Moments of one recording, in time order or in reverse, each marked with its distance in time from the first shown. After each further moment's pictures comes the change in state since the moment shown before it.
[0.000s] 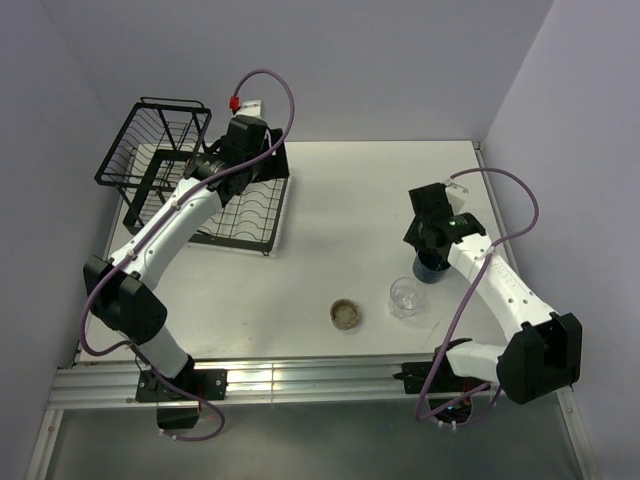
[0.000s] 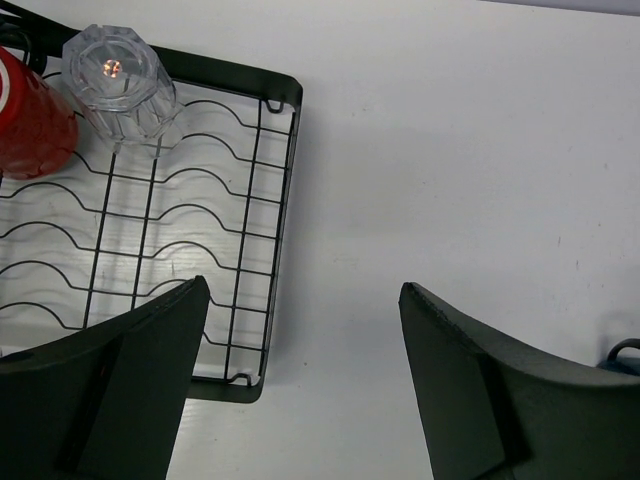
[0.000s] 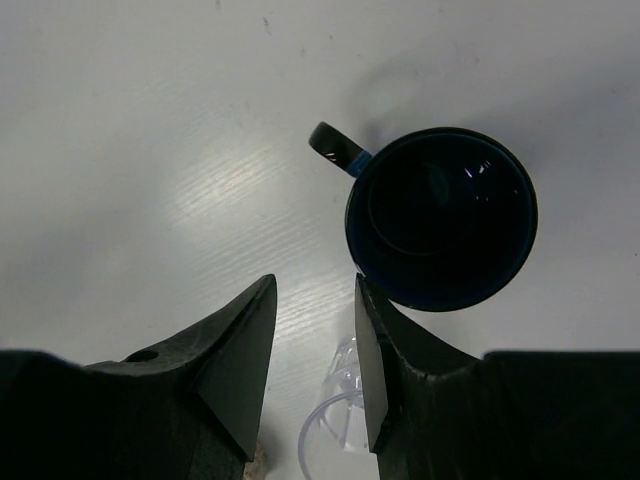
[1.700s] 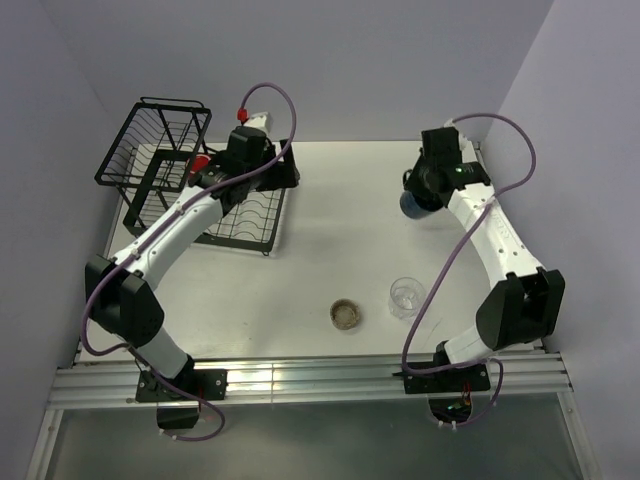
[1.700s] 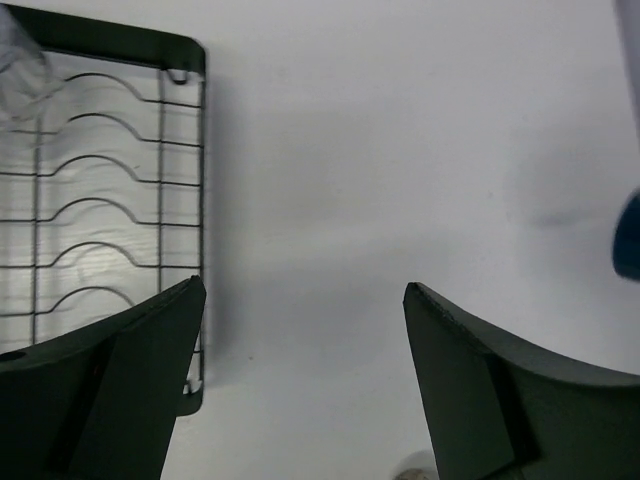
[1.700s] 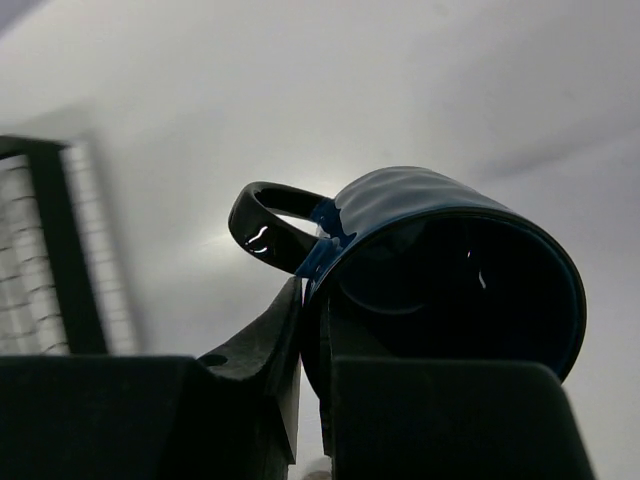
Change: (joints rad) left arm 0.010 -0.016 -0.137 0.143 0.166 -0.023; right arm -0.116 0.297 0.407 0.010 -0.164 -0.106
